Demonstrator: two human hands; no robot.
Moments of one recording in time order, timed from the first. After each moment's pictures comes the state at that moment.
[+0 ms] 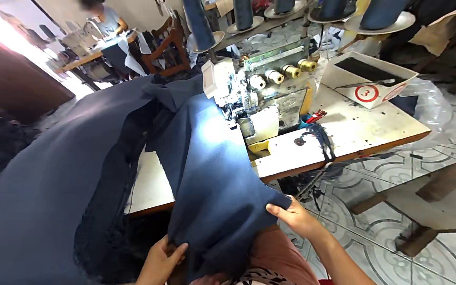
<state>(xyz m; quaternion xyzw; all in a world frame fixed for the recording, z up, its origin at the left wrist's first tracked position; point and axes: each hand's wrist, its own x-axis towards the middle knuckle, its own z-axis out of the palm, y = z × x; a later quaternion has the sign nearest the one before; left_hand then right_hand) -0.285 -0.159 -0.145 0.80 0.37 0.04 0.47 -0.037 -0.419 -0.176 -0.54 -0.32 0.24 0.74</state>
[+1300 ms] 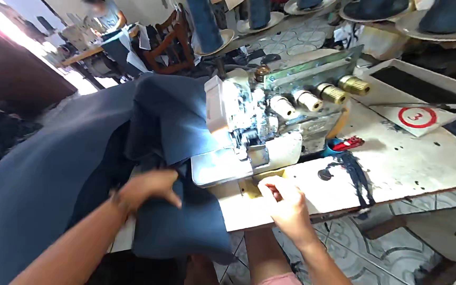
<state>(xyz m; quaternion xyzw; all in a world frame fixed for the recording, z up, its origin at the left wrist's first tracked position) -0.041 -0.042 -0.034 0.92 0.23 -0.32 0.01 0.048 -0.326 -0.164 -0.75 -0.32 -0.17 0.56</state>
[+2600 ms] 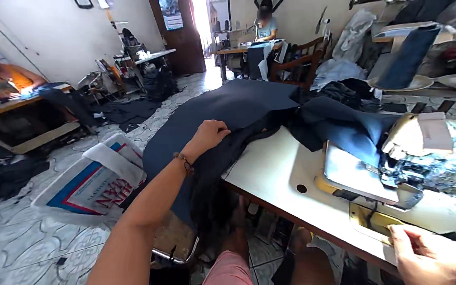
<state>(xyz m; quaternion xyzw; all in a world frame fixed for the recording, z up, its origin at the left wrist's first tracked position) -0.249 0.044 0.023 0.92 0.32 0.19 0.10 0.045 -0.344 -0.162 -0.72 -0.40 -0.13 0.56</state>
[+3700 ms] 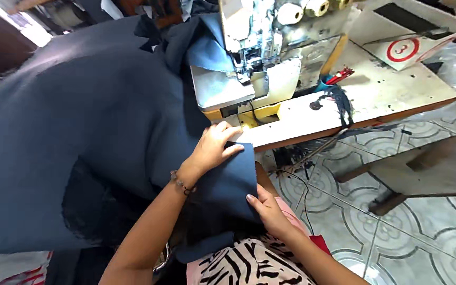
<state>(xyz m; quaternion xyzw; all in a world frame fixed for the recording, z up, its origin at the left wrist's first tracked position) -0.100 -0.156 -0.120 0.97 -0.10 0.12 0.20 -0.129 -0.381 -0.217 -0.55 -0.20 0.32 0.74</state>
